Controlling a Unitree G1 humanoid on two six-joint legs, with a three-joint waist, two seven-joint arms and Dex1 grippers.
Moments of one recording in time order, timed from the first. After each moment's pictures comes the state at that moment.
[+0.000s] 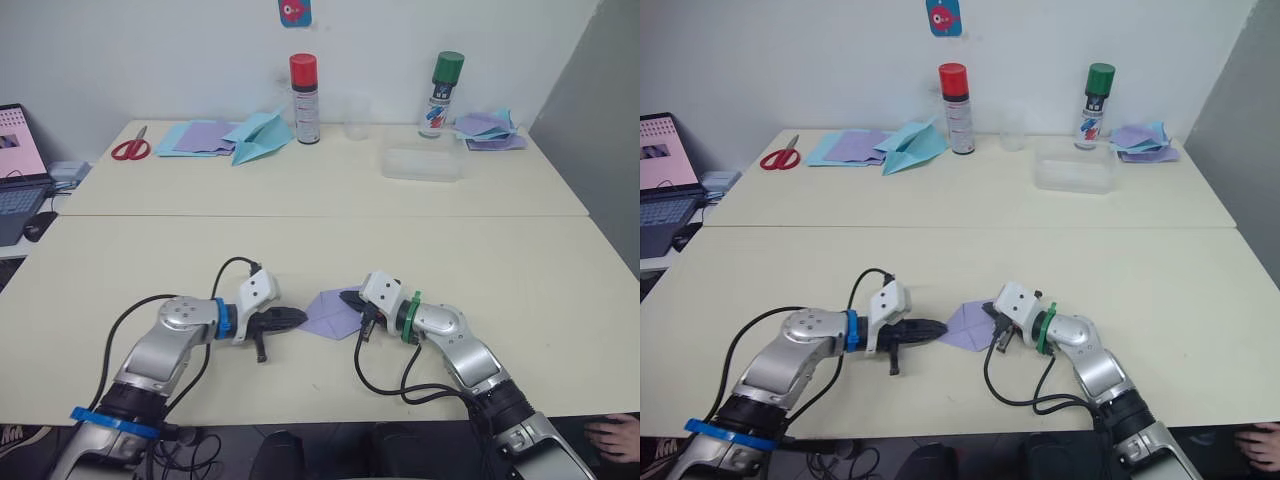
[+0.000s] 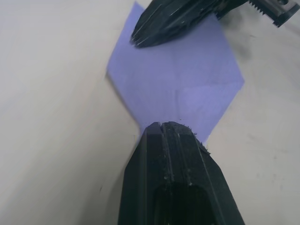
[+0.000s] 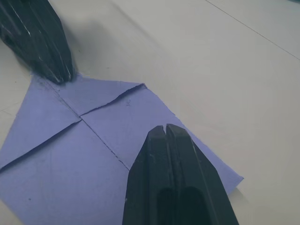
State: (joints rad) left arm -0.23 0.68 -0.16 0.07 -0.25 0.30 -1.10; right arm -0.34 -0.26 0.36 0.14 -0.06 0.11 0.68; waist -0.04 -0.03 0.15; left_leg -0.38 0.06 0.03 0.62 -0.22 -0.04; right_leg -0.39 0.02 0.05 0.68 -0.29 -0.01
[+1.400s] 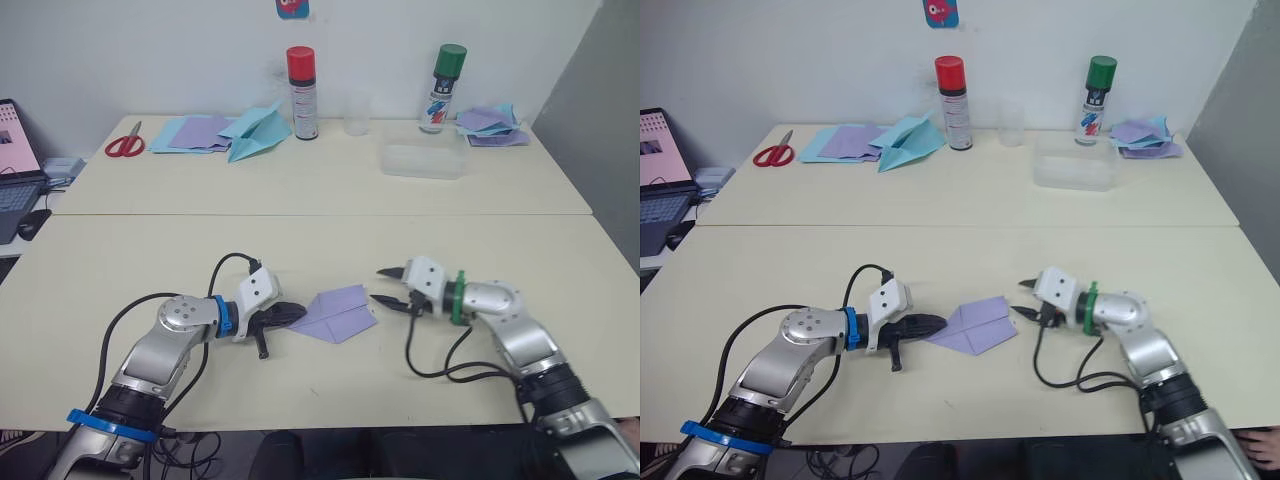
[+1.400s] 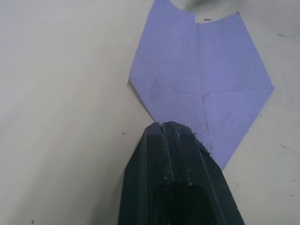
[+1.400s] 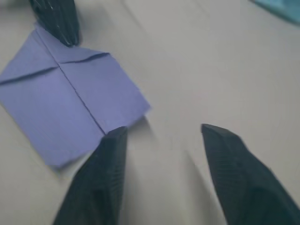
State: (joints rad) left arm -0.25 0.66 -0.19 0.03 -0.22 0.27 -1.04; right arm -0.41 -0.57 0.24 0.12 0.03 -0.11 0.95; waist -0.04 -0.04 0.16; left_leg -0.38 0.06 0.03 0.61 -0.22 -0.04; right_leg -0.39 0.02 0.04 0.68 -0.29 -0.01
